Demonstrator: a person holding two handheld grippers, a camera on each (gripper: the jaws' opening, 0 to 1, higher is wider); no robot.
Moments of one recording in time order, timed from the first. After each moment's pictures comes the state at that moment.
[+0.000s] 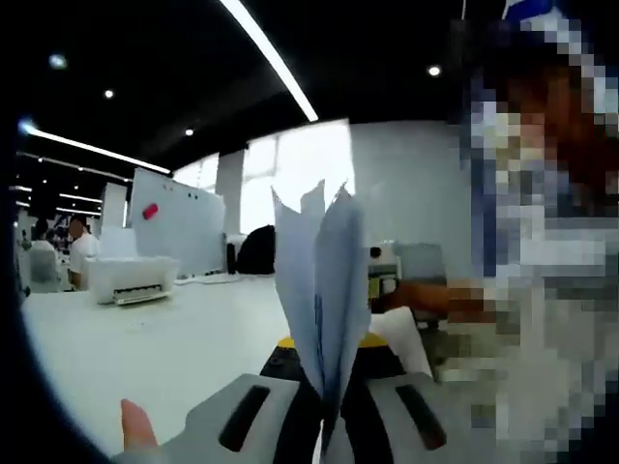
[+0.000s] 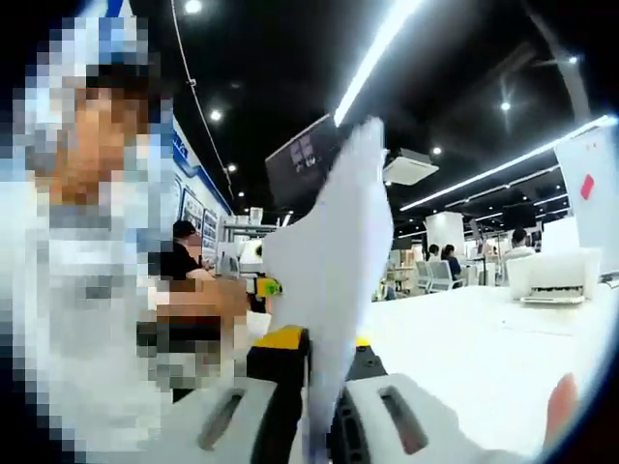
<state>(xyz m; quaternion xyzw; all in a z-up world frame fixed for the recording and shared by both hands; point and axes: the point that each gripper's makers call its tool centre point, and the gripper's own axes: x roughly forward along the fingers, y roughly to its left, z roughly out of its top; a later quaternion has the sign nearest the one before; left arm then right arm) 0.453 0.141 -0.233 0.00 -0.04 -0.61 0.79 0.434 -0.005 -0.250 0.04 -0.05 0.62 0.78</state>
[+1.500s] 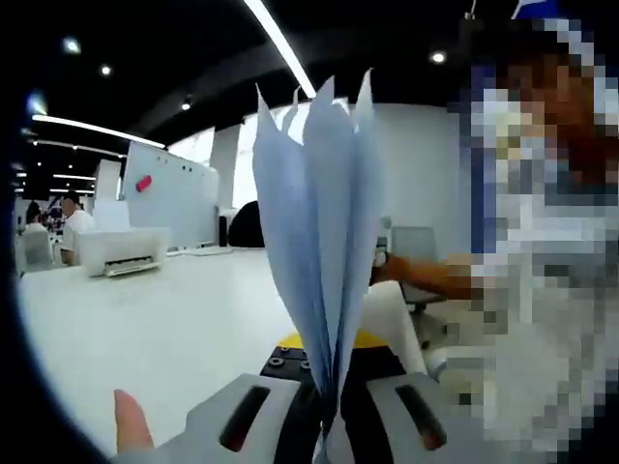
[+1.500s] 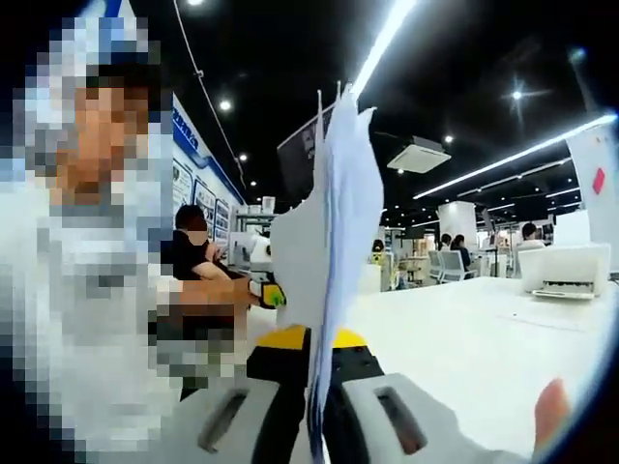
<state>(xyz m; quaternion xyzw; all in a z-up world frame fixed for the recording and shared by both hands) 0.446 0.142 -0.268 0.01 0.02 -0.62 0.78 0.432 -0.005 -0.257 0.02 -0.03 0.63 0.78</state>
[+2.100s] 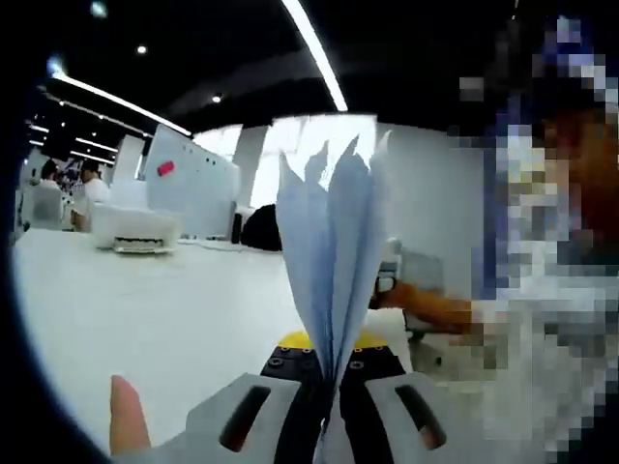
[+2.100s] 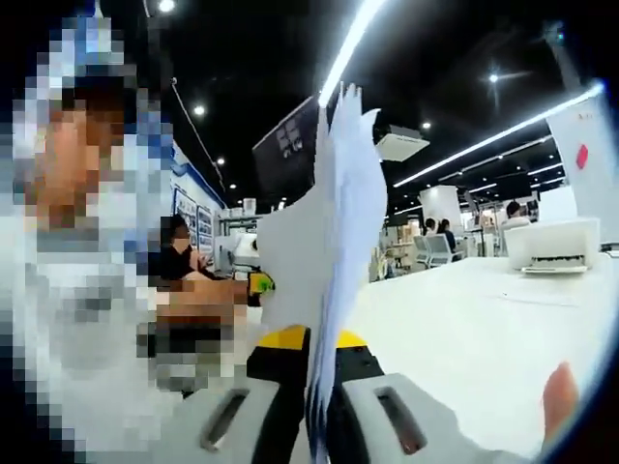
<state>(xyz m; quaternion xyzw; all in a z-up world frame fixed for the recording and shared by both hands) 0.472 0.150 -0.241 -0.10 0.08 -0.57 0.81 0.464 -0.006 -0.252 0.07 0.04 0.57 0.82</state>
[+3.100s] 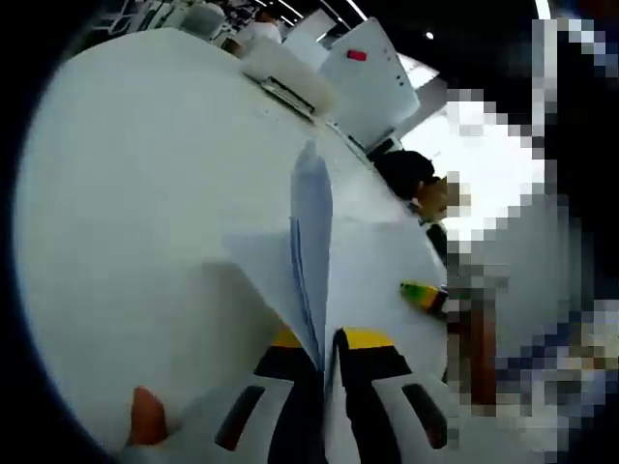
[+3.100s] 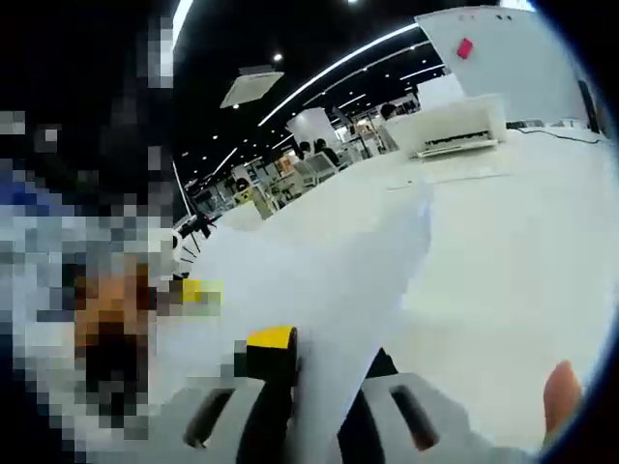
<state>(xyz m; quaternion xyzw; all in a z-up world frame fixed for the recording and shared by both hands) 0.540 0.165 -0.343 -0.27 0.37 -0.34 0.82 0.543 0.000 -0.334 0.09 0.22 0.37 0.90</state>
